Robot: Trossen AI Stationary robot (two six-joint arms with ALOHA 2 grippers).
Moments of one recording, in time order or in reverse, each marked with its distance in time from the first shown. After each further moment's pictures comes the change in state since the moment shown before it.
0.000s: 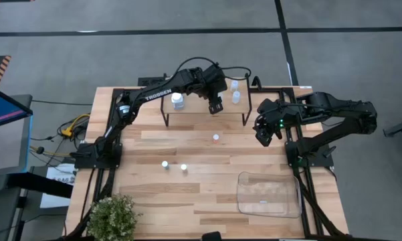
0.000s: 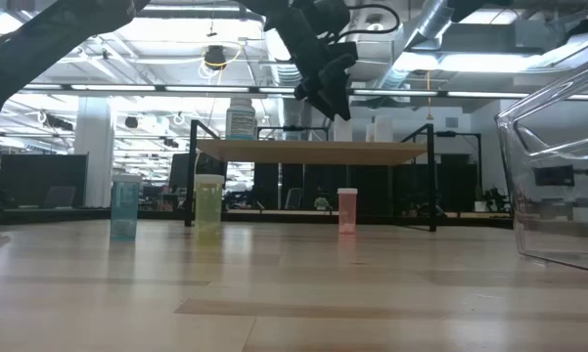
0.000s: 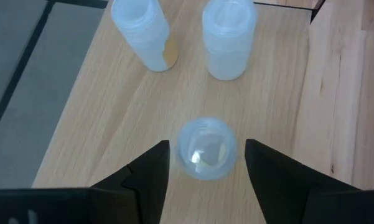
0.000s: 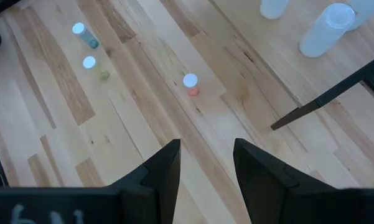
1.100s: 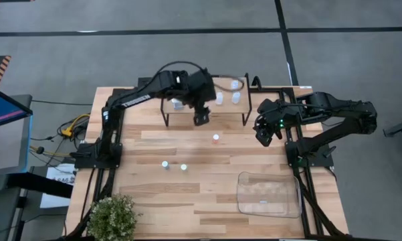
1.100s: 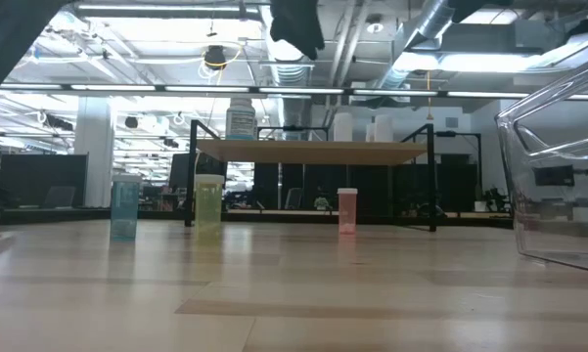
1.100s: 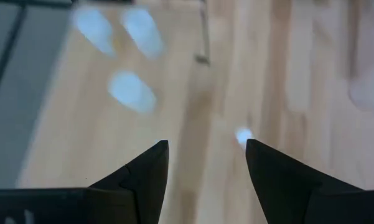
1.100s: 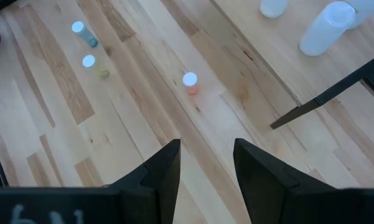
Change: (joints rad) left arm -0.141 -0.198 0.048 -0.296 0.005 -0.061; right arm 0.001 0.000 0.000 -0.004 -0.002 0.001
